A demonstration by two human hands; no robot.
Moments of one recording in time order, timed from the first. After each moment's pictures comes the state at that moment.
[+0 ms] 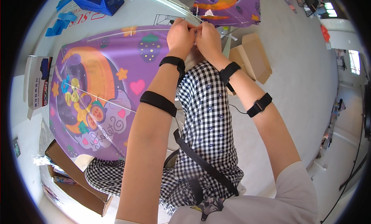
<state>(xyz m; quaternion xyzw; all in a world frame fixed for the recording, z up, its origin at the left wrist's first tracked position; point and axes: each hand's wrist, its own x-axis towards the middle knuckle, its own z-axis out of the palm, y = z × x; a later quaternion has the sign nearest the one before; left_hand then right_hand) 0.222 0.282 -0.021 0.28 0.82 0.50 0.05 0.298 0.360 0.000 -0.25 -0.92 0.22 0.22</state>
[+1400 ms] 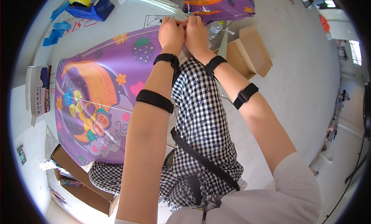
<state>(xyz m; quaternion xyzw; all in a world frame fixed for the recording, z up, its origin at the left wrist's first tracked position) 0.222 0.292 -0.013 0.24 0.84 0.48 0.04 0.292 0.360 -0.007 -0.21 -0.92 0.16 0.29</state>
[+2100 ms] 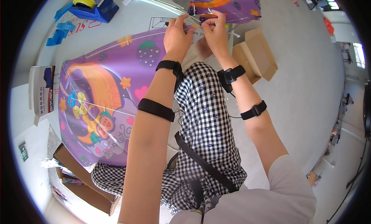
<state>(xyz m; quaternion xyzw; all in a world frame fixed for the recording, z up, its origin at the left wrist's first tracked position) 0.225 0.284 -0.006 0.30 0.83 0.47 0.06 0.311 0.389 0.009 -0.26 -0.80 0.42 0.33</state>
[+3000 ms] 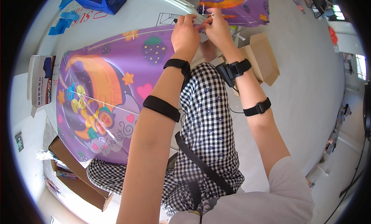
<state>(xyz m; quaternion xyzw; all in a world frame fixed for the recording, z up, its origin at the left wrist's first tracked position) 0.230 0.289 -0.011 0.27 0.84 0.47 0.01 0.287 0.398 0.011 -0.23 -0.90 0.33 0.19</state>
